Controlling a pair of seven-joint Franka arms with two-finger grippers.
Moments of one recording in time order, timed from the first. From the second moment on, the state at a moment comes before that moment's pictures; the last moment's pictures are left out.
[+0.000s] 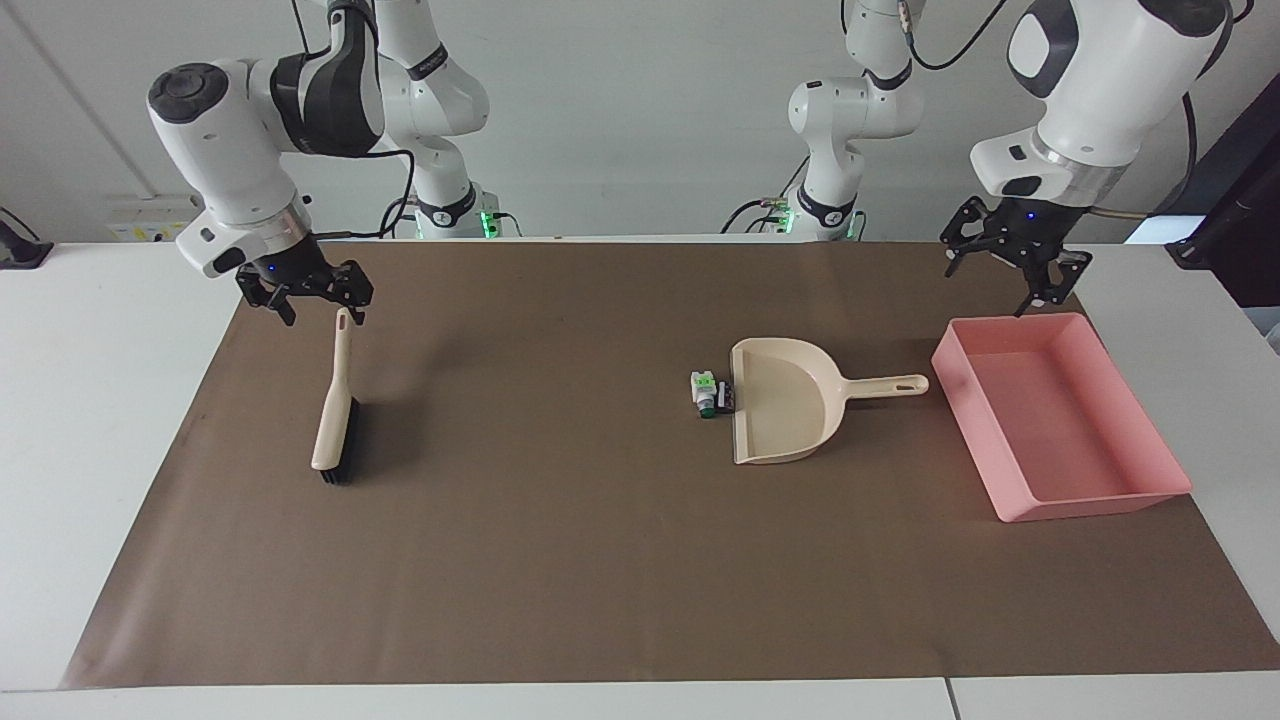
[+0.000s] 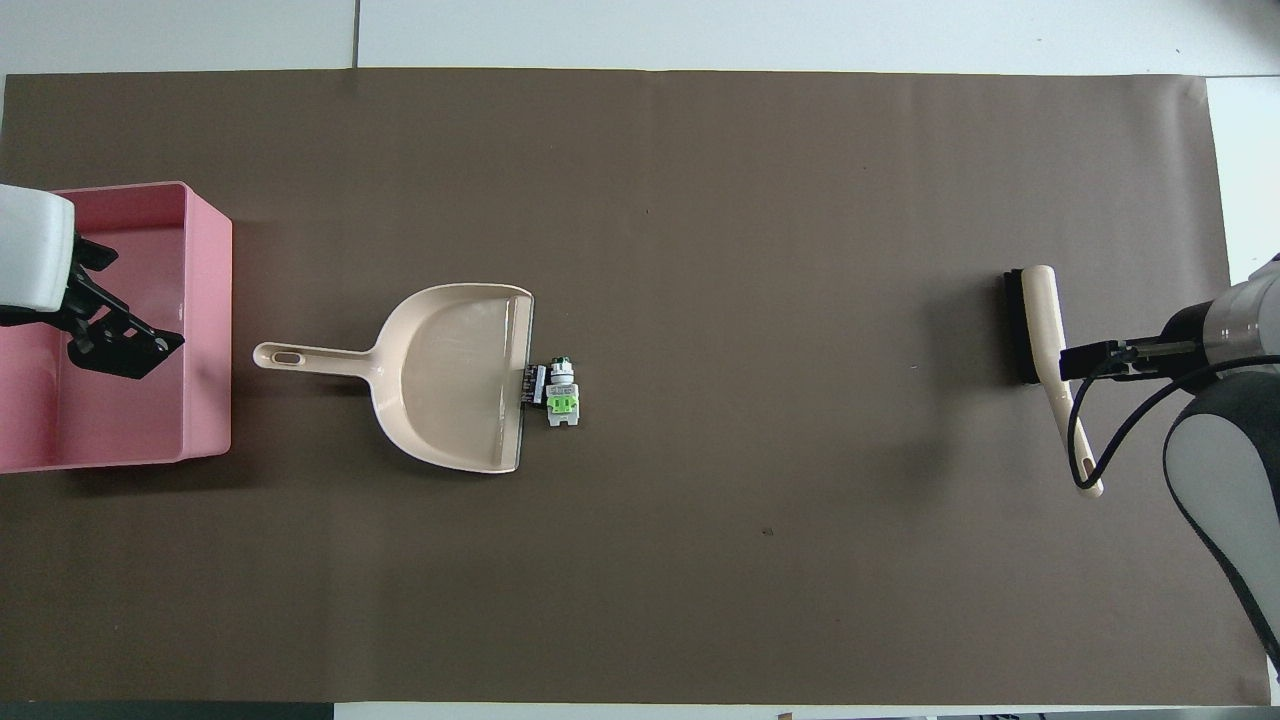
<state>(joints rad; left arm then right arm) -0.10 -0.05 -0.02 -1.73 0.00 1.70 0.93 -0.01 -0.16 -0.08 -2.15 -0.04 1.98 -0.09</state>
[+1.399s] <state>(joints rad) -0.28 0.06 -0.01 -2.09 0.23 2.05 1.39 -0.10 -0.11 -0.08 -2.43 0.02 2.29 -0.21</state>
